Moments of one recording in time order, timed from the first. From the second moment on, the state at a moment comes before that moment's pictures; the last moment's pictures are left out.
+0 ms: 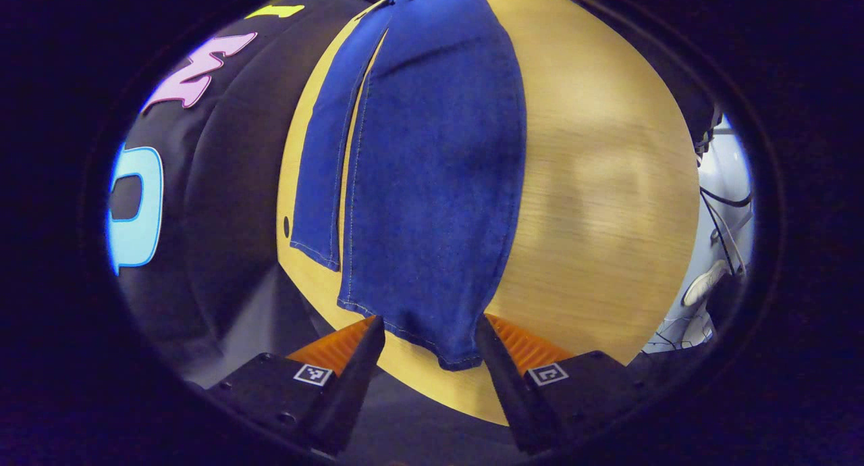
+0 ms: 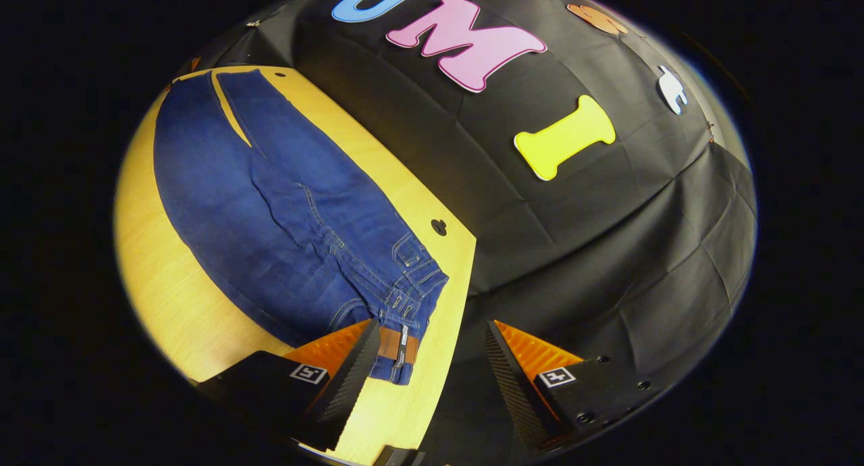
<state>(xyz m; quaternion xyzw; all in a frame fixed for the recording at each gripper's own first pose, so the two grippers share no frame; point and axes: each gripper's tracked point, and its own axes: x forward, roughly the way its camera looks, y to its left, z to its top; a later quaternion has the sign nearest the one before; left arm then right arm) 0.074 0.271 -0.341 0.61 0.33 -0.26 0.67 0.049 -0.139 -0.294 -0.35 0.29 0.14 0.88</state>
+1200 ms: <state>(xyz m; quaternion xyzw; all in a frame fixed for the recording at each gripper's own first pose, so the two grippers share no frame) 0.072 0.258 -0.355 0.55 0.42 -0.31 0.65 0.019 -0.165 -0.408 -0.62 0.28 0.42 0.60</state>
